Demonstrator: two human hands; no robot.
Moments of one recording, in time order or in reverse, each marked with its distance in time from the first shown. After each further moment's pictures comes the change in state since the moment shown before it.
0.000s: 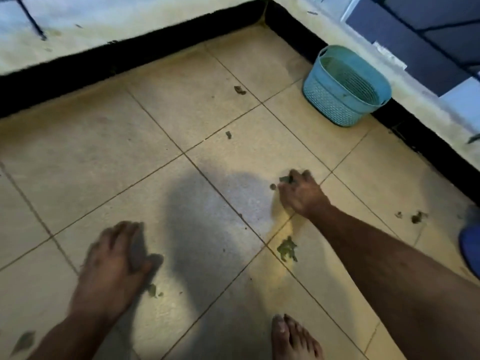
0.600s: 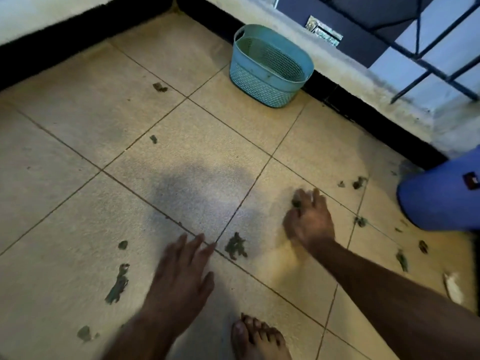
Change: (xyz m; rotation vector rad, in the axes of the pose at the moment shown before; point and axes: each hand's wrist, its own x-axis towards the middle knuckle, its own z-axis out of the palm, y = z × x) left_hand -0.021 0.161 0.085 0.183 -0.194 0.736; right_hand -0.086 0.151 0.010 0.097 0.218 0.251
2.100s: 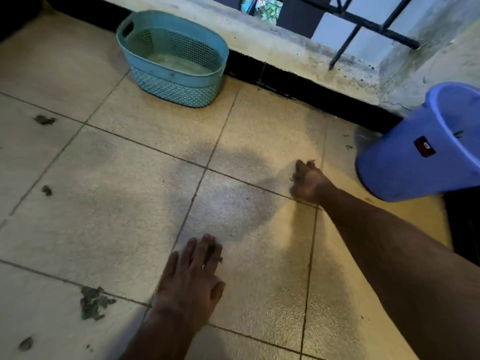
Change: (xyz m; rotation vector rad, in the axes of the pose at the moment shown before) left_hand 0.132 0.092 0.032 0.315 -0.500 0.115; right_hand 0.141 0.129 -0.060 0.150 -0.270 0.252
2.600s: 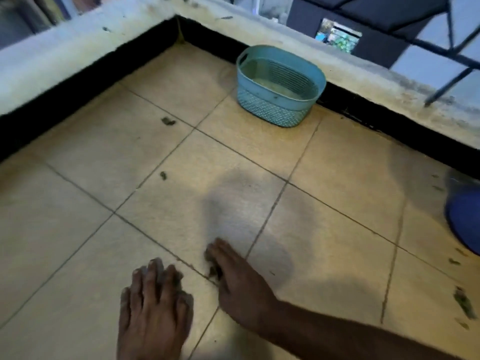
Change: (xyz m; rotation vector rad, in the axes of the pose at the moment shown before) left_hand -0.131 -0.102 0.052 -0.261 0.423 -0.646; right_hand -0.219 -0.197 0.179 0.134 -0.197 -0.803
